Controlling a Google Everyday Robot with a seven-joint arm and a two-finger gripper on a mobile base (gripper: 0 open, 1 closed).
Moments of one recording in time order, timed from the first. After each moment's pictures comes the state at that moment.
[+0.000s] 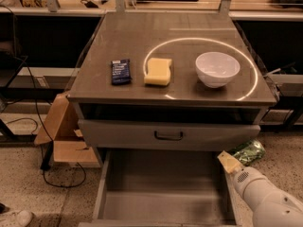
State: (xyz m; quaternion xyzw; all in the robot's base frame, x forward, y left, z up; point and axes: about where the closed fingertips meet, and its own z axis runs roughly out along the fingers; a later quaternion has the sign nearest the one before) arm 0.445 -0.270 0.623 0.33 0.83 0.17 0.42
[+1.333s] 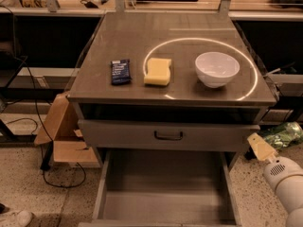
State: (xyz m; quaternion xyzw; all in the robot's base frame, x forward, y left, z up) arm 0.455 -0.336 0.713 0.32 0.76 0.17 0.54
